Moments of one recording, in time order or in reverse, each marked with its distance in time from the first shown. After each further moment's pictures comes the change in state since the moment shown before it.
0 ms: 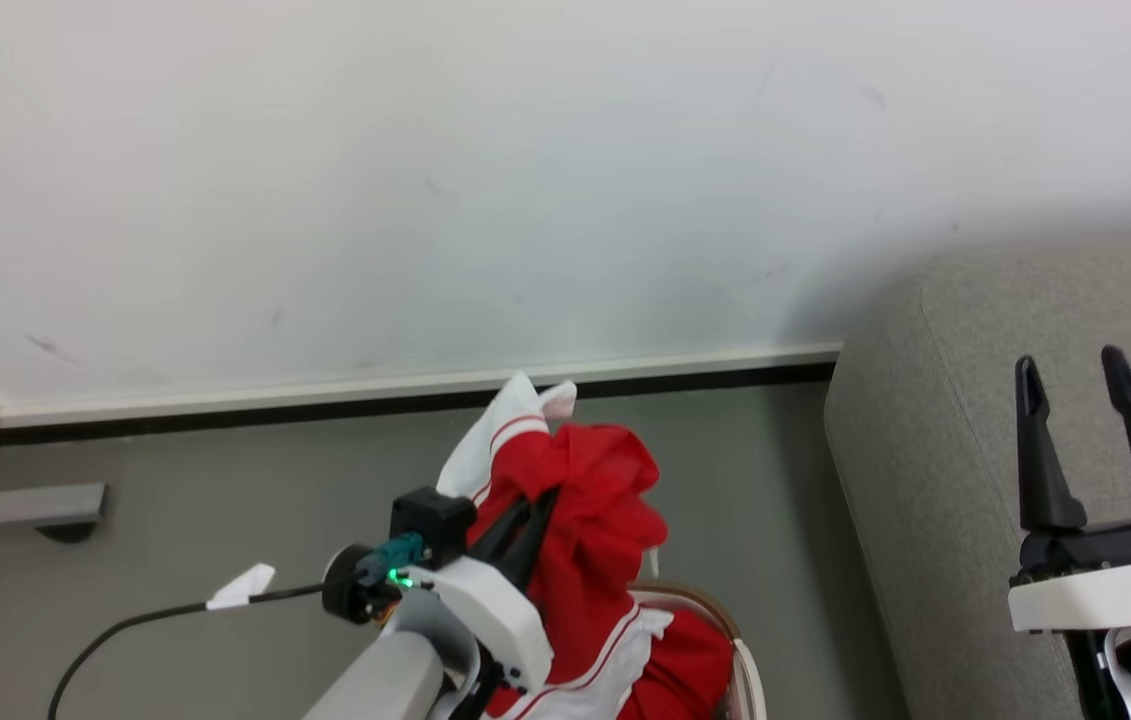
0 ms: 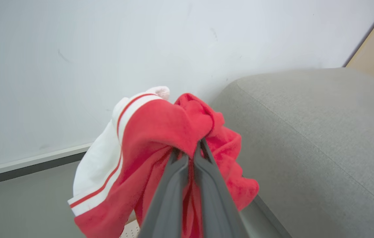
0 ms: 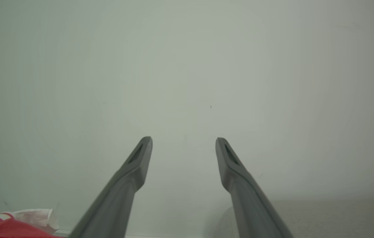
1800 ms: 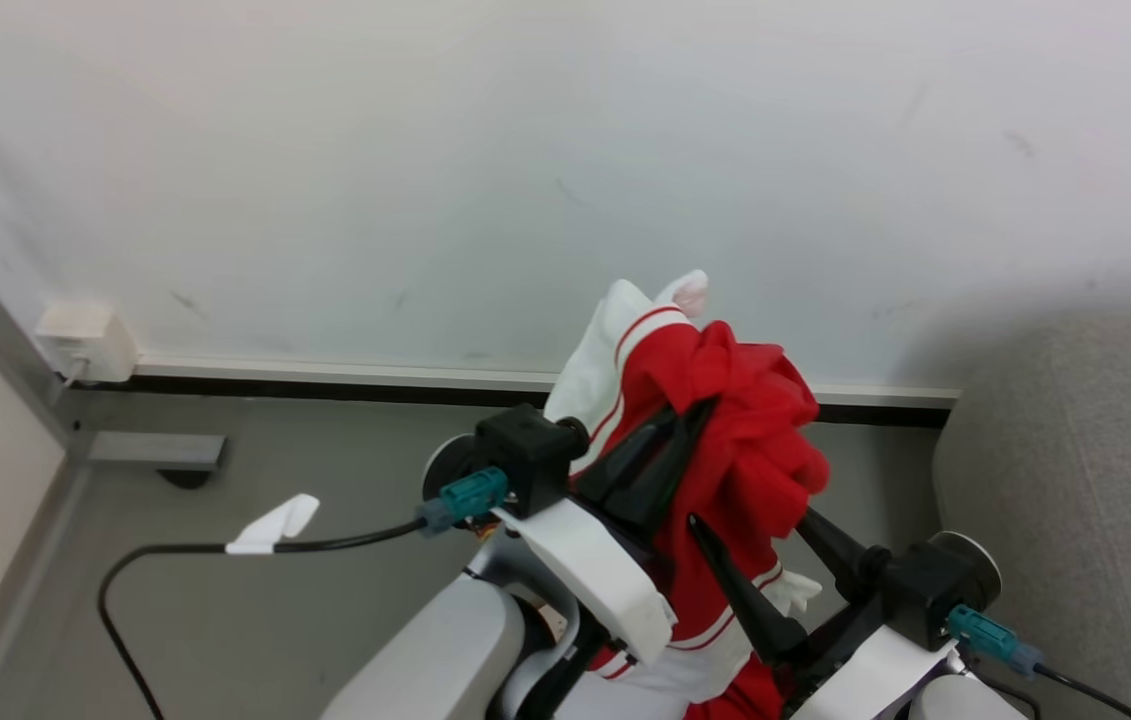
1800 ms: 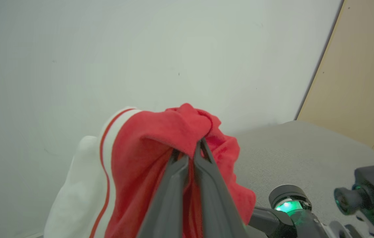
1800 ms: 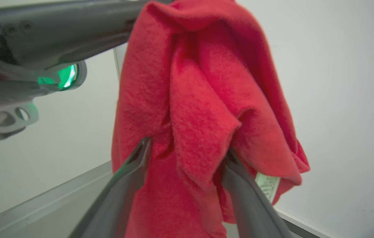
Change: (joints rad) left arm -0.009 0.029 -0.086 -0.588 -0.074 0.068 0.199; right arm -0.113 -0.062 0.645 0.136 0.206 0.000 0.000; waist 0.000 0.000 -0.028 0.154
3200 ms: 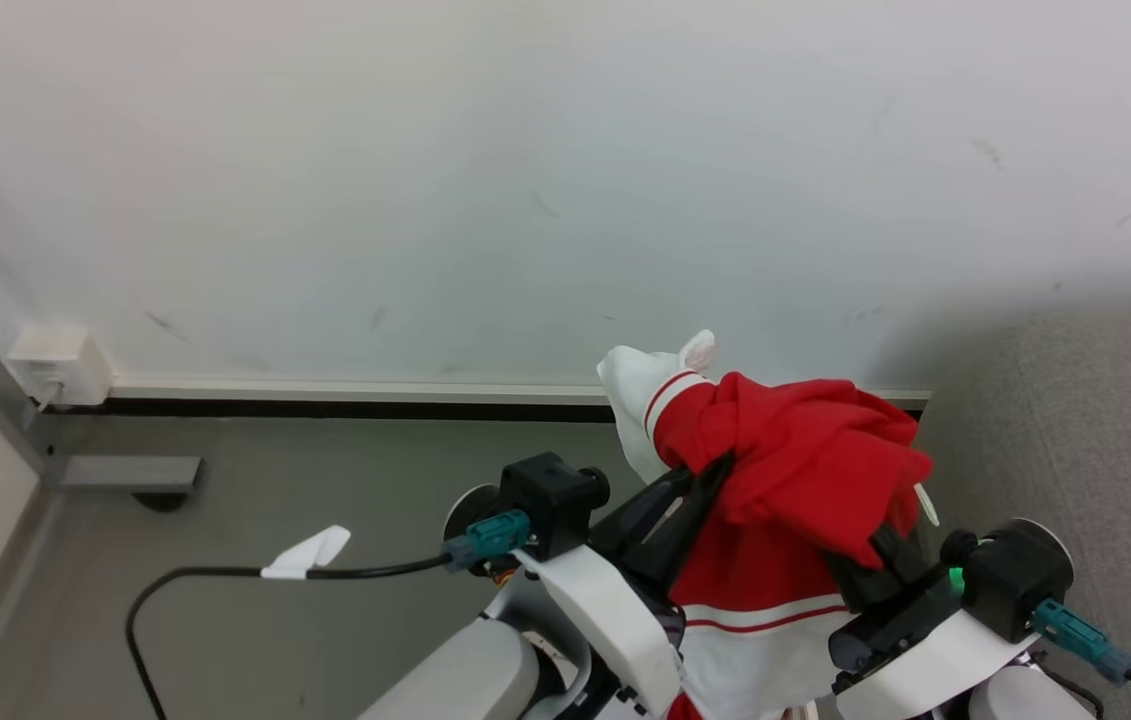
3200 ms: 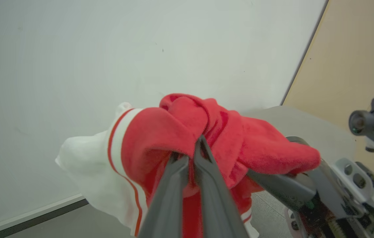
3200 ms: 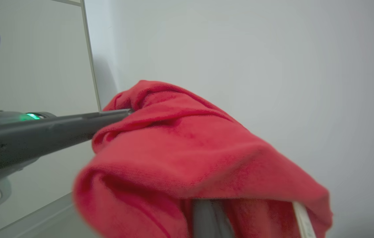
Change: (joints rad) left arm 0.018 0.021 -0.104 0.045 -0.069 0.028 -0.028; right arm 0.061 -0.019 -0.137 -0.094 -0.019 0.000 0.001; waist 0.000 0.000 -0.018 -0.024
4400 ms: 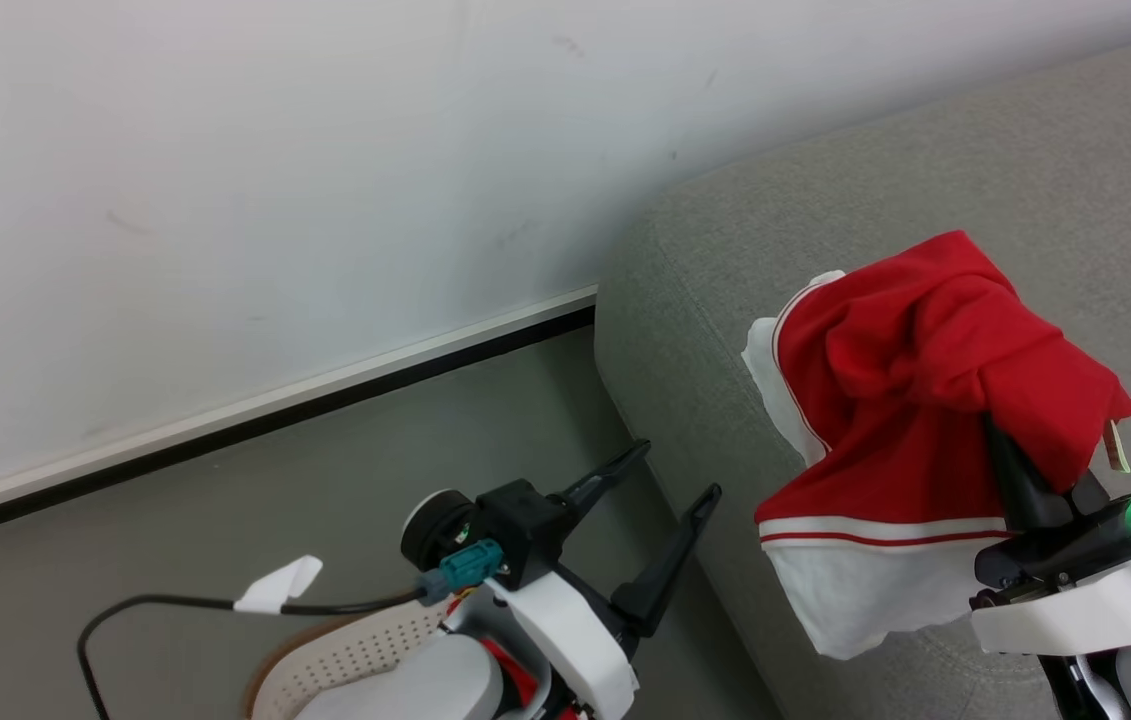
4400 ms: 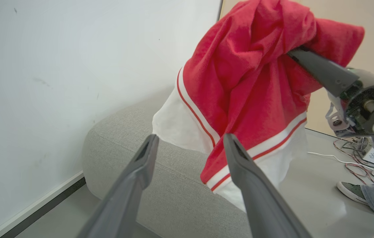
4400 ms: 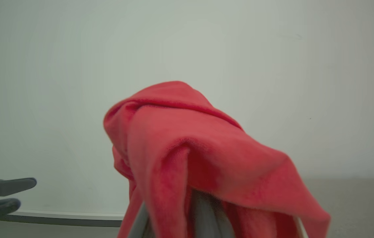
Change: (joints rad) left arm 0.003 0.086 -0.043 0.006 0.063 -0.009 -0.072; right arm 0.047 -0.037 -0.304 -0.133 -0.086 0.000 0.000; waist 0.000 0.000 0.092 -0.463
